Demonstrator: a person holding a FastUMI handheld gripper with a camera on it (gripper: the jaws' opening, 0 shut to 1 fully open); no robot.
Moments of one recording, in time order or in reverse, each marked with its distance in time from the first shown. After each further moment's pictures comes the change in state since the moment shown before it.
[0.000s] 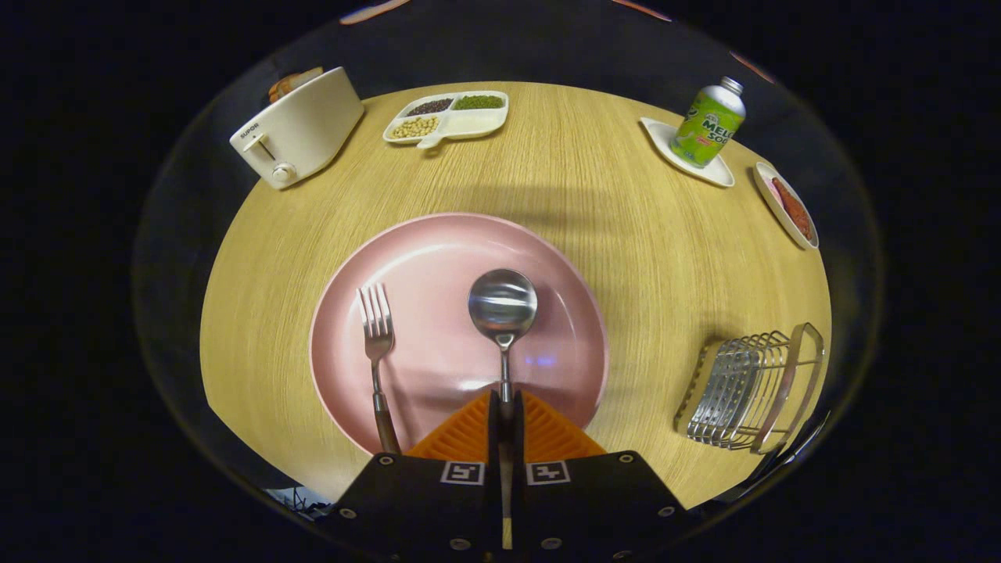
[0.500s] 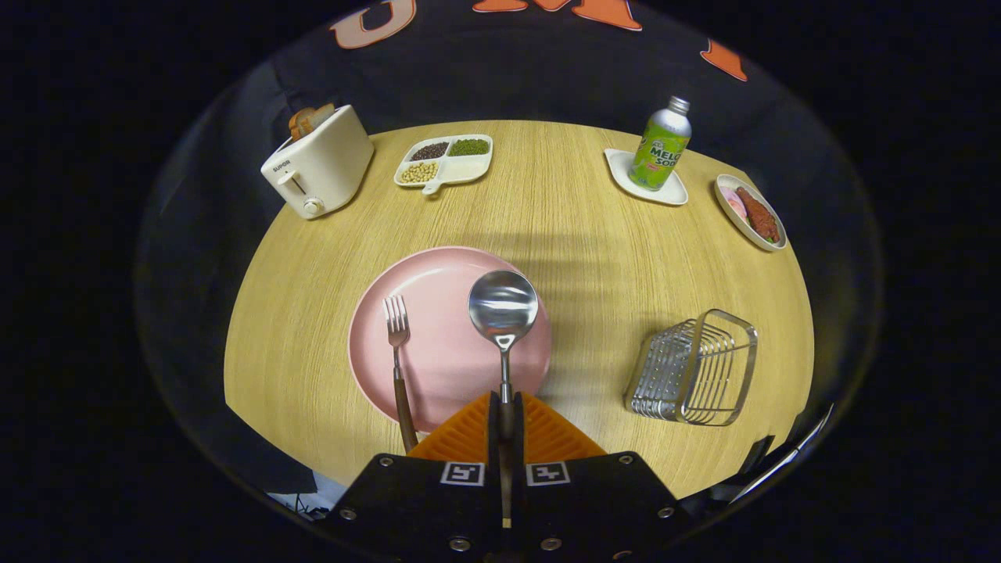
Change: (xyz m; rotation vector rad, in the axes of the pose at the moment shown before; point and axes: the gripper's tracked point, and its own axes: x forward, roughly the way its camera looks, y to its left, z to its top) arm -0.080 -0.031 -0.004 0.039 -0.095 0.016
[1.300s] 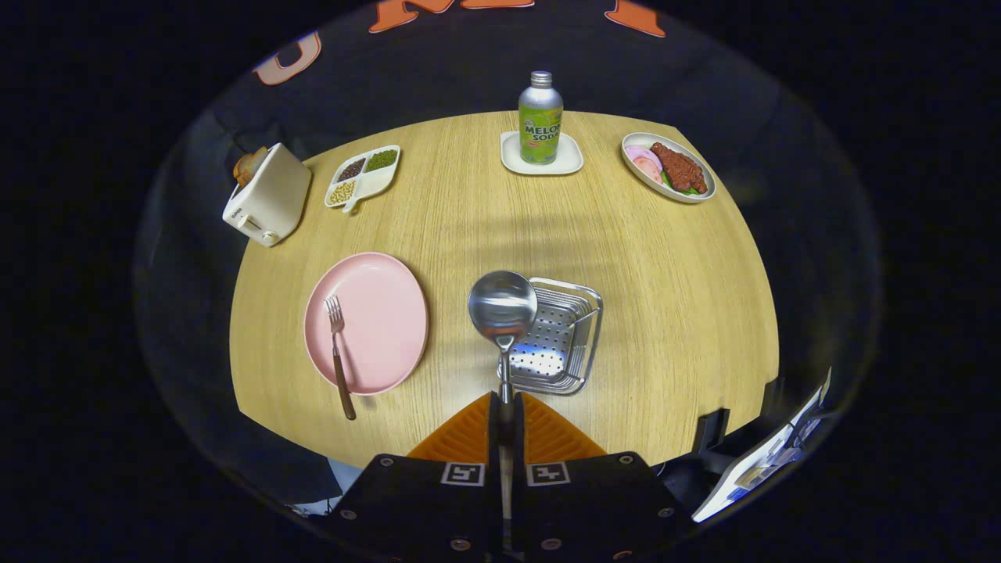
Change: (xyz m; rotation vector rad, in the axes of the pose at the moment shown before) arm -0.048 -0.120 -0.024 0.135 0.142 -0.052
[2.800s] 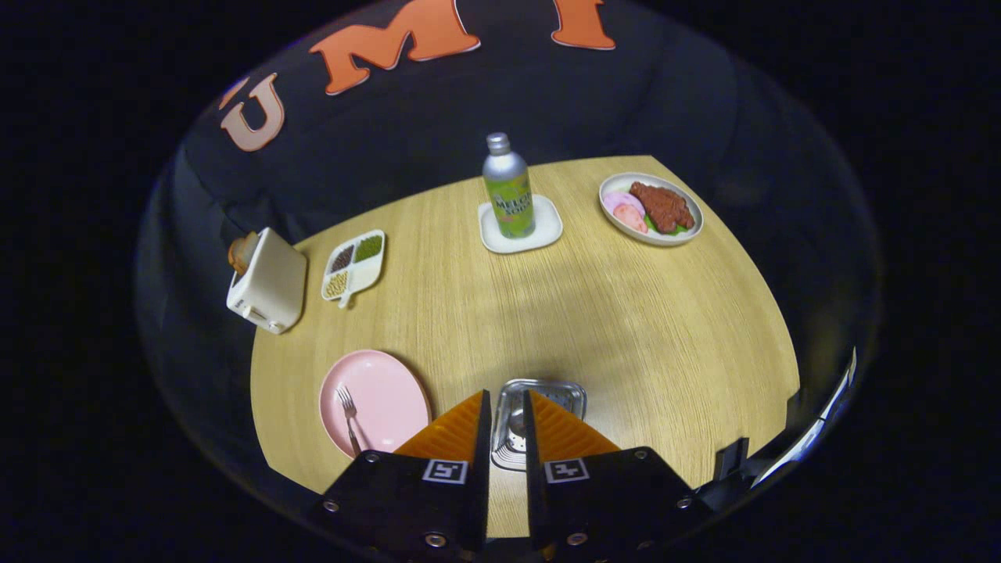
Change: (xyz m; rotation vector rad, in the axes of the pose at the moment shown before) arm -0.003 -0.003 0.096 0.145 -0.360 0.090
